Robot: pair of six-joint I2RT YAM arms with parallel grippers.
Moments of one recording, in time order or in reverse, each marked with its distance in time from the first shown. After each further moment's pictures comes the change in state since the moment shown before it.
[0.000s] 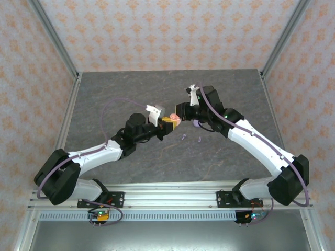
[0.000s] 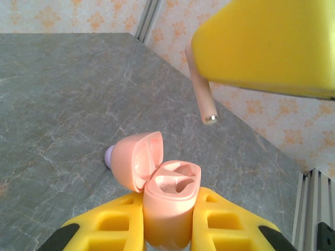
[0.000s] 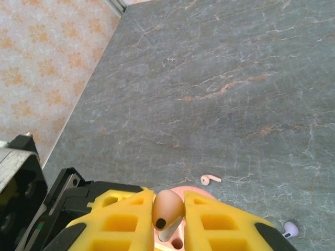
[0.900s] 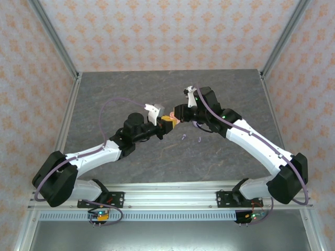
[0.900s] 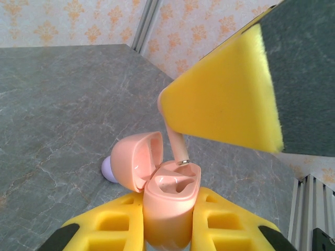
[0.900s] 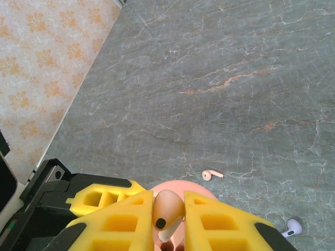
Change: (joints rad) left arm 0.000 -0.028 0.002 0.006 0.000 0.000; right arm 0.013 0.015 0.000 -0.005 0.000 -0.011
